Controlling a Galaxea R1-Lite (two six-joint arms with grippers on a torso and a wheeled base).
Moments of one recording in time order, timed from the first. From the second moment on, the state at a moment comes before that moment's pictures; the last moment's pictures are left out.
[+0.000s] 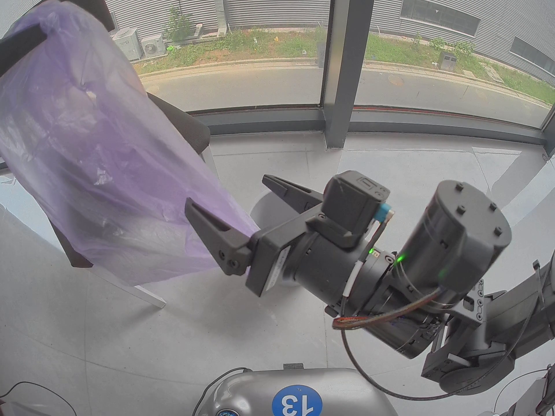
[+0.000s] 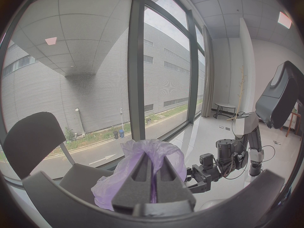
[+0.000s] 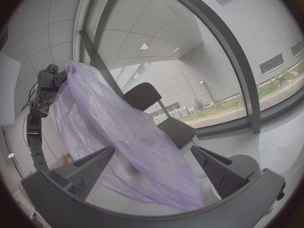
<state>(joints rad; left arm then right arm) -0.81 1.01 -1.26 0.12 0.10 0.35 1.03 1.87 -0.87 -1.23 -0.14 0.20</state>
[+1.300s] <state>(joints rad) -0.82 0.98 -1.23 0.07 0.07 0.34 0.93 2.14 -1.06 -1.30 -0.09 0.29</state>
